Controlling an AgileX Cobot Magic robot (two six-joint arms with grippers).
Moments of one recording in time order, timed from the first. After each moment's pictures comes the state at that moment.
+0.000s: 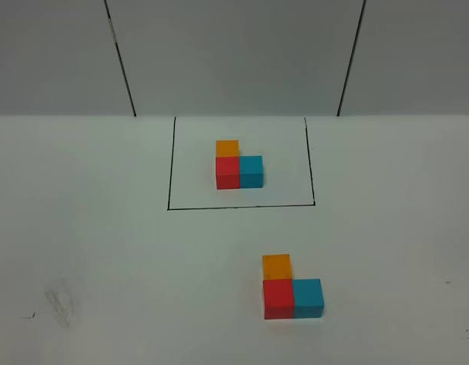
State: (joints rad) left arm 0.16 -0.01 -0.51 -0.02 1.07 0.01; right arm 0.71 0.14 -0.71 -0.05 1.13 0.04
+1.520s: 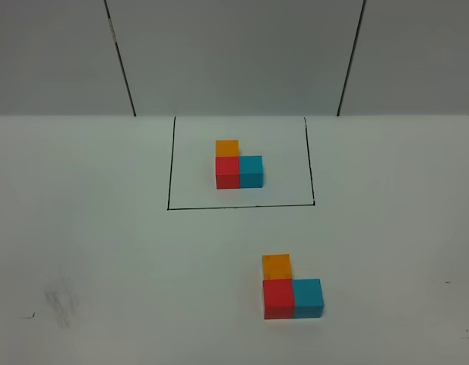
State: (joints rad) left arm 0.16 -0.01 -0.51 -0.02 1.07 0.01; right arm 0.39 0.01 -0.49 0.07 1.06 -0.07
